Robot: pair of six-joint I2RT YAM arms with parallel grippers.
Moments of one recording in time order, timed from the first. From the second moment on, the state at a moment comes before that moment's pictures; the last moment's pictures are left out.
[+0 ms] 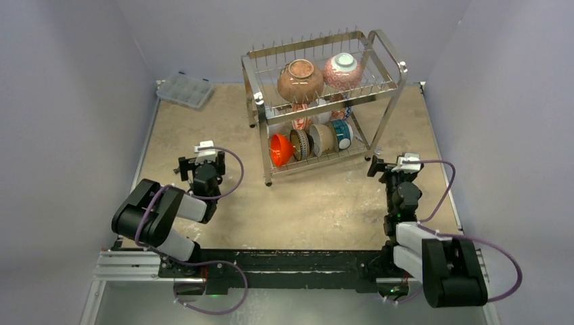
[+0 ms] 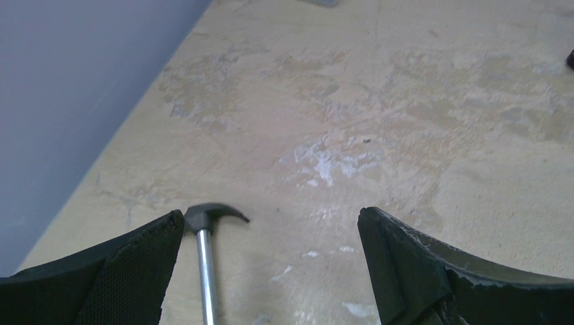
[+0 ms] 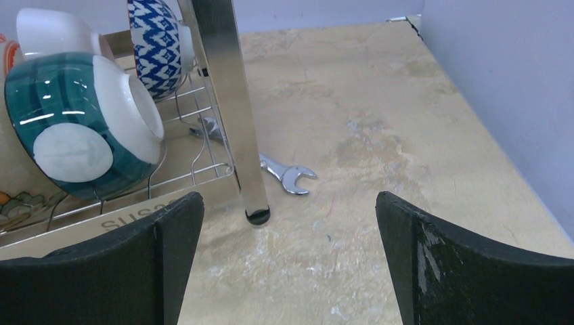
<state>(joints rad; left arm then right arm) -0.32 1.52 0.23 1.08 -0.71 0.10 0.02 1.03 0.04 1.01 0.11 0.07</state>
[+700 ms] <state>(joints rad) -0.17 1.66 0.23 1.28 -0.48 0.05 0.02 1.57 0.16 1.35 0.08 0.05</state>
